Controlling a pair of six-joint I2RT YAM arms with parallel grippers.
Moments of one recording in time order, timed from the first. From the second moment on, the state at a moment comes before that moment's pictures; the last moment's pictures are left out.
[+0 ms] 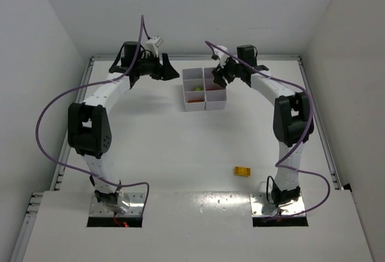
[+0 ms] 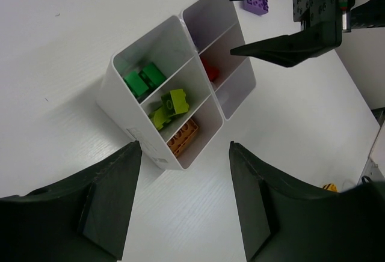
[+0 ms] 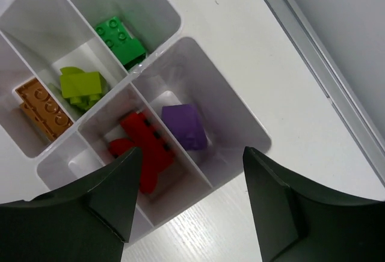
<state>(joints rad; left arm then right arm) -0.16 1.85 1.52 -0.17 0.72 -0.19 0.23 2.07 1.61 -0.16 -0.48 -0.62</state>
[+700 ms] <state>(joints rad) -0.22 1.85 1.53 -0.21 0.70 -0.11 -0.26 2.27 2.00 -0.34 -0.41 -0.32</state>
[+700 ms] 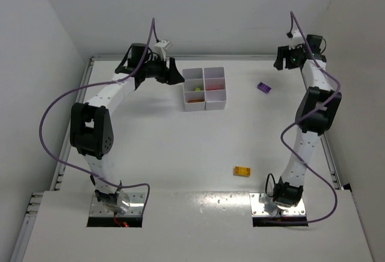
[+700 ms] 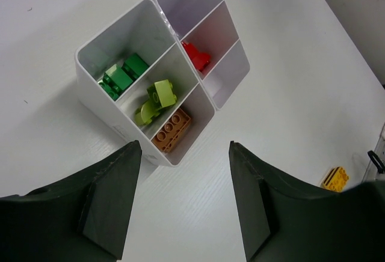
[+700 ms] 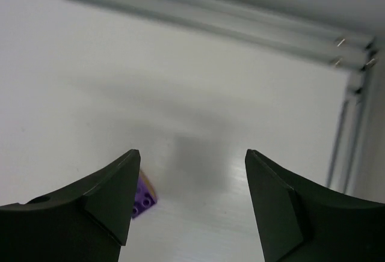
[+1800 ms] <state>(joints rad) -0.24 1.85 1.54 -0.27 0.65 -0.05 -0.23 2.51 2.16 -0.75 -0.62 -0.76</state>
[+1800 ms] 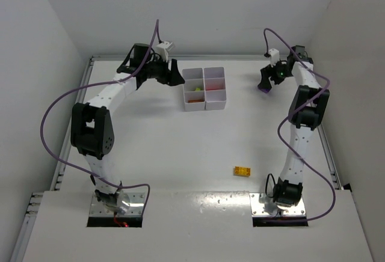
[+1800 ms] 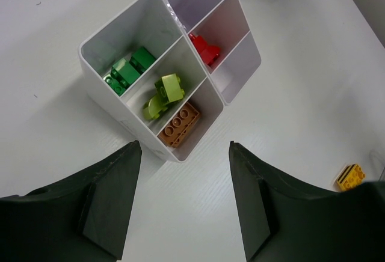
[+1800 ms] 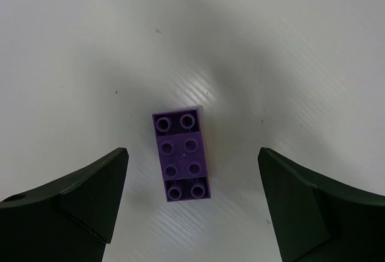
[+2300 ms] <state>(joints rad) -0.25 1.85 1.54 -0.28 0.64 -0.05 -0.24 2.51 2.10 -0.81 -0.58 -0.94</state>
